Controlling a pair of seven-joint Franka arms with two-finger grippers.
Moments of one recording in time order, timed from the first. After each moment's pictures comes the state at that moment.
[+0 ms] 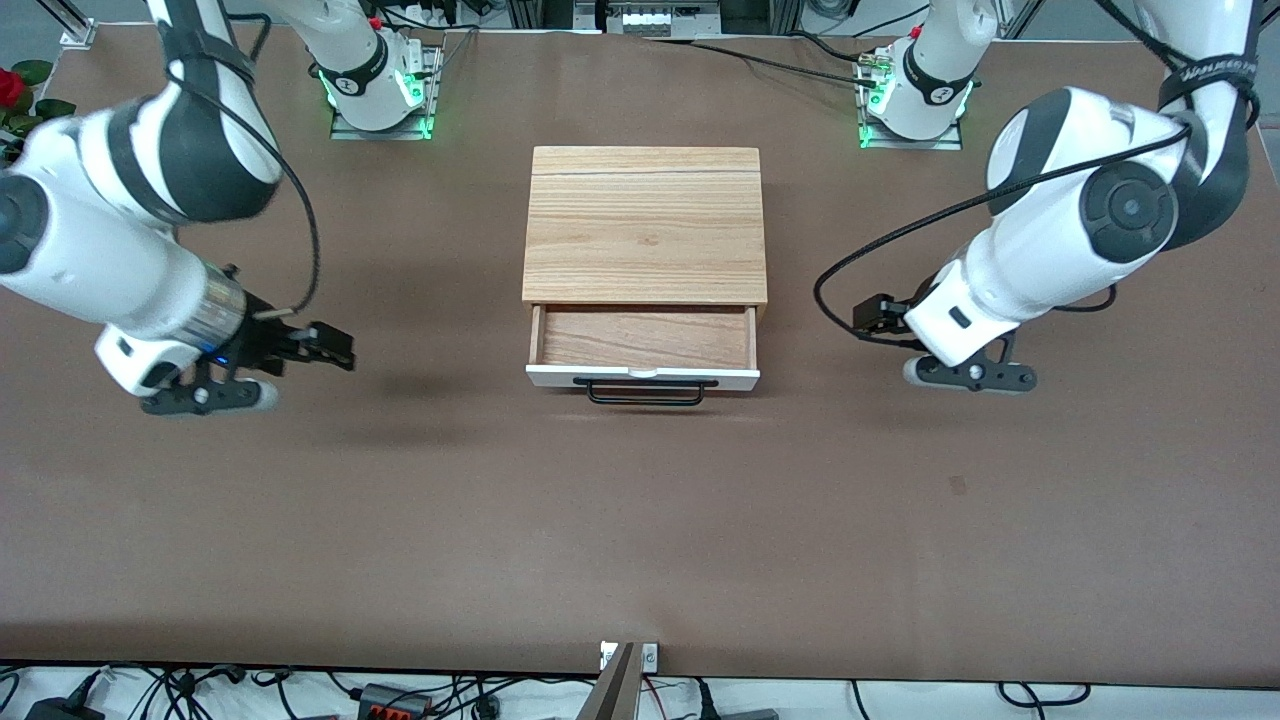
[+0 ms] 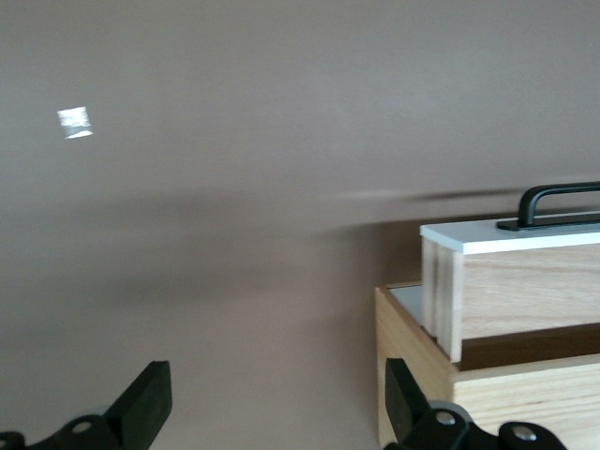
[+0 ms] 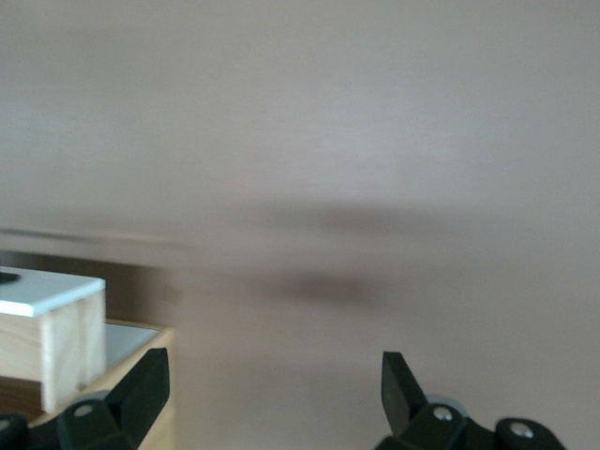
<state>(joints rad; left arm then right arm) -0.12 0.32 -0.20 -1.56 -0.09 1.80 -0.23 0.22 0.35 -0.03 -1.58 0.20 1.93 0.07</state>
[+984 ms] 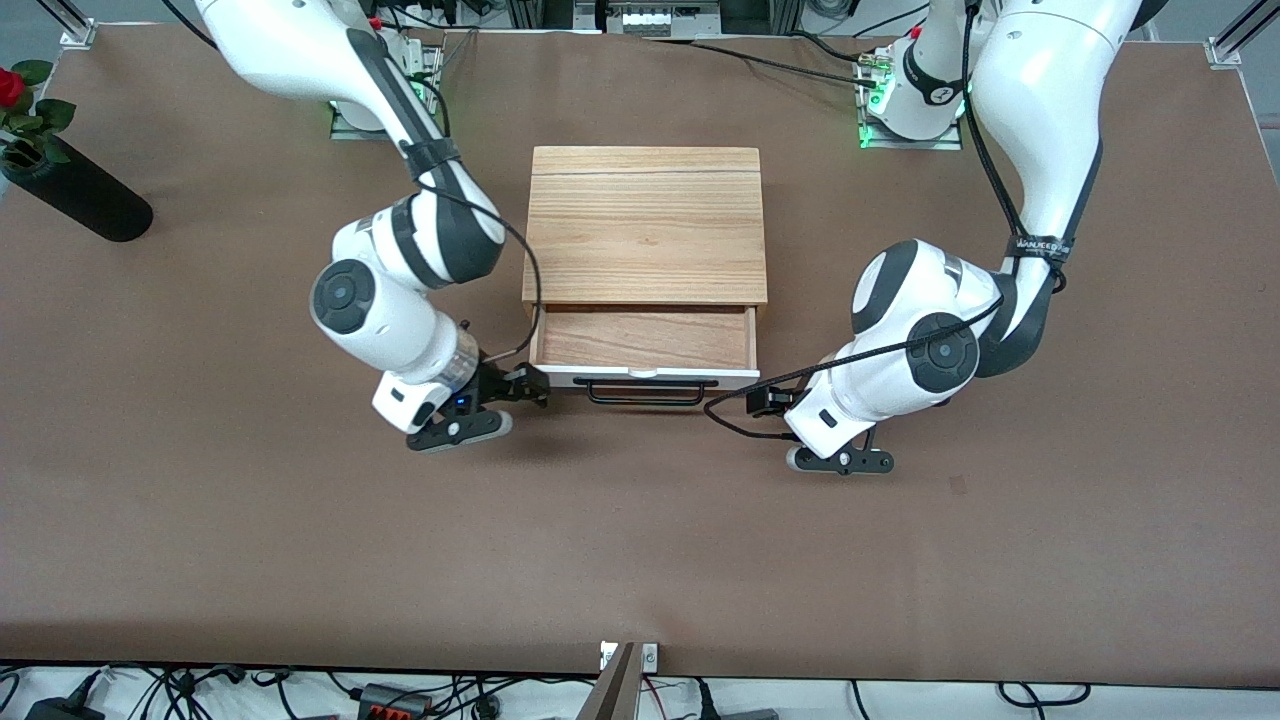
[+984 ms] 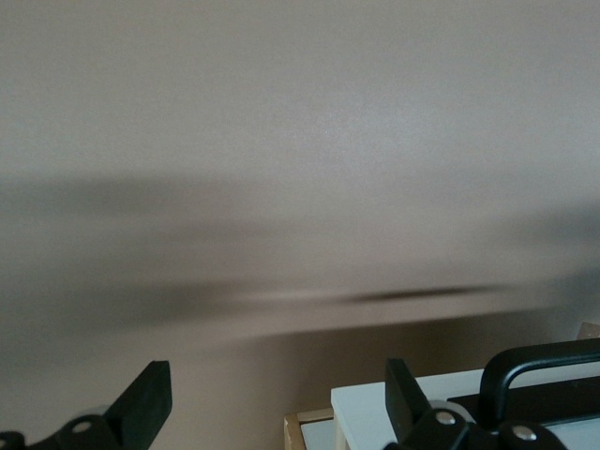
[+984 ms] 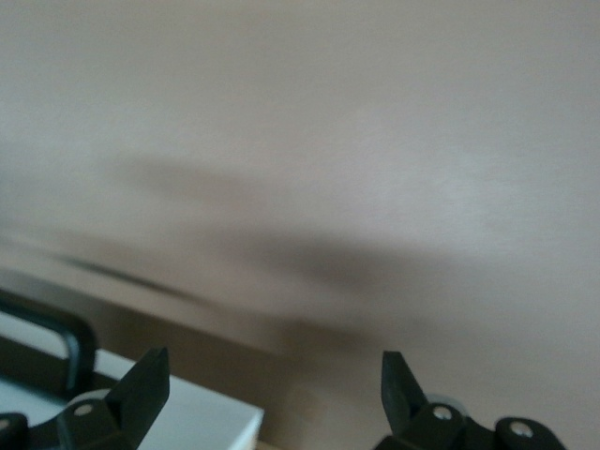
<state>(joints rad) -0.18 0.66 -0.26 -1.41 -0.09 2.06 -0.36 0.49 0.58 -0.03 -1.57 0.29 2.32 0.08</state>
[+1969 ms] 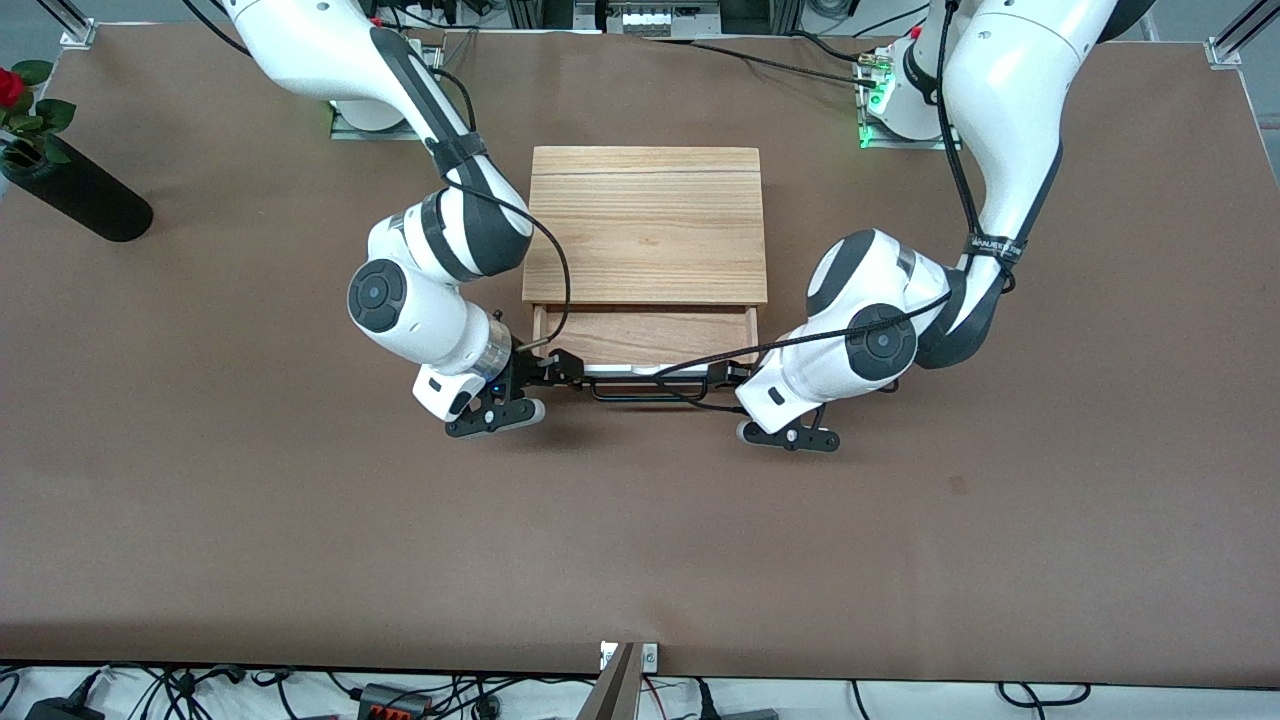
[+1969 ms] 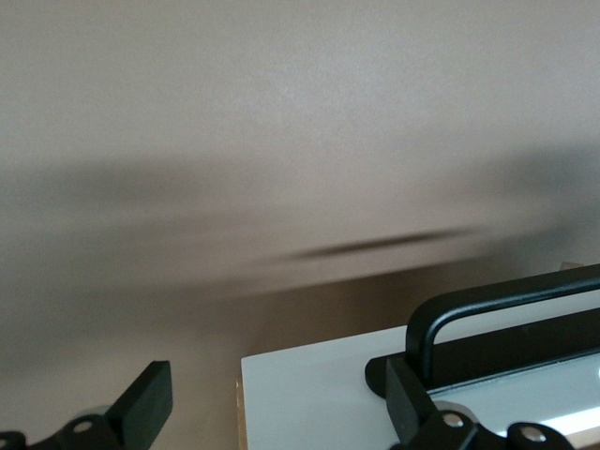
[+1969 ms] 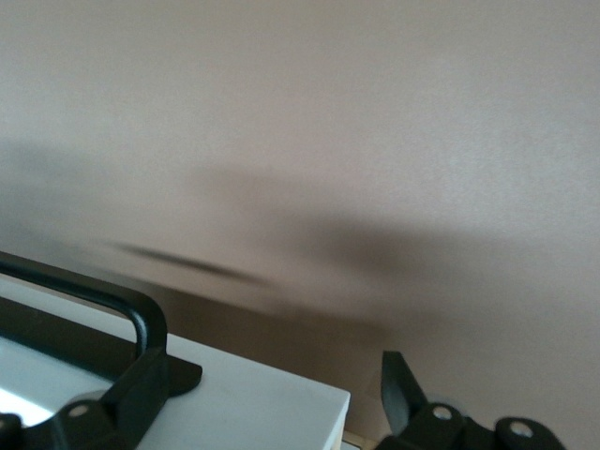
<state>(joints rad) -0.21 0.68 -0.32 -1.42 -0.09 2.02 -0.36 0.52 0.60 -0.03 -1.58 0.42 2.33 0.08</state>
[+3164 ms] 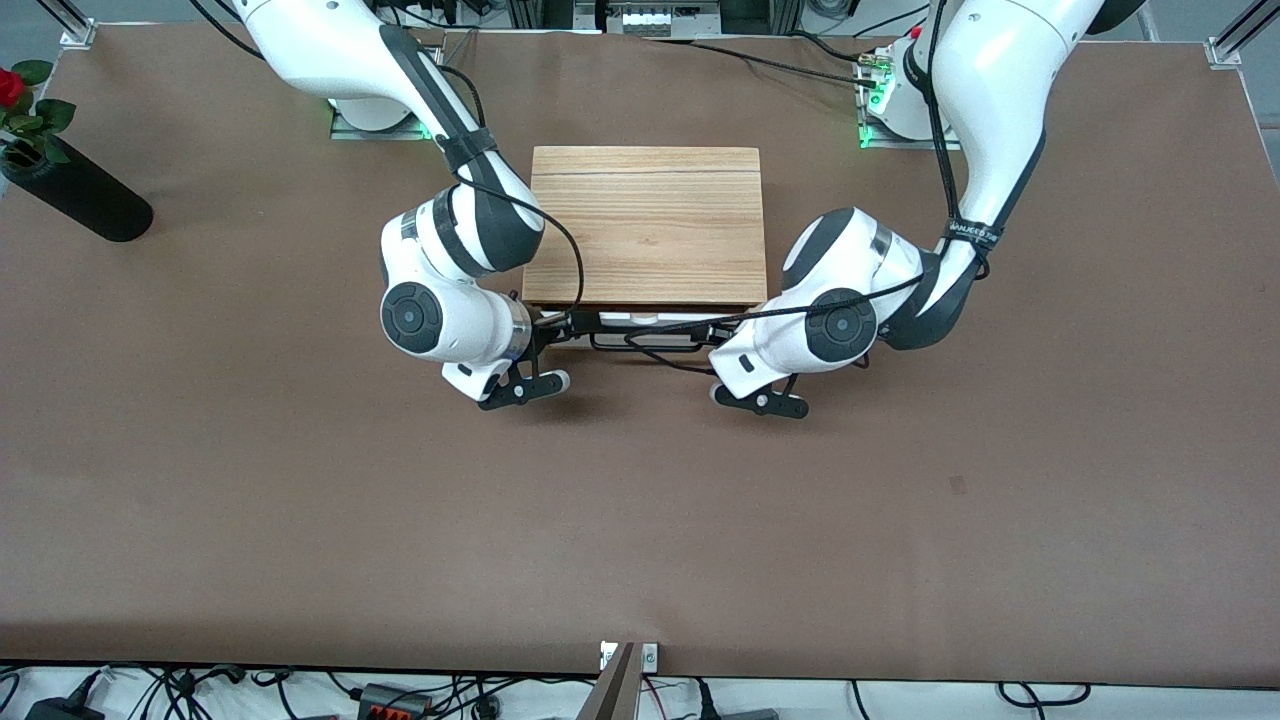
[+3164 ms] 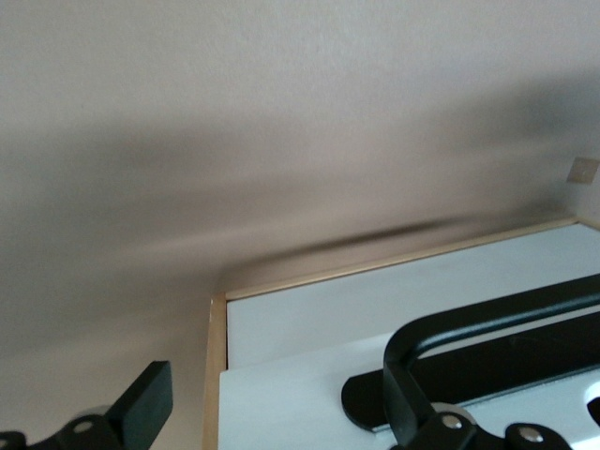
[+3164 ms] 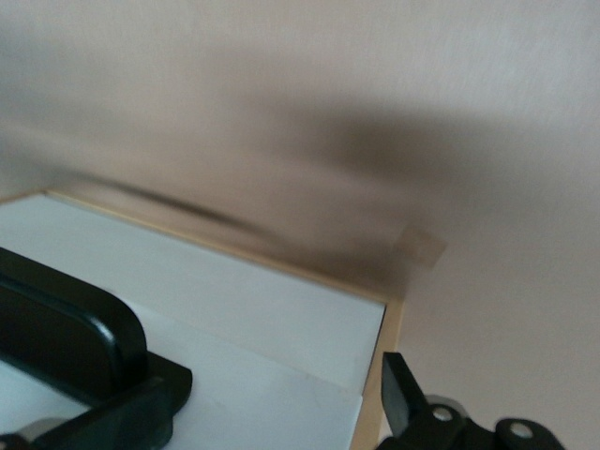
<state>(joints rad) -0.20 0.64 -0.39 -1.50 -0.09 1.94 -0.36 0.54 0.61 -0.03 -1.57 0.46 2.00 0.08</state>
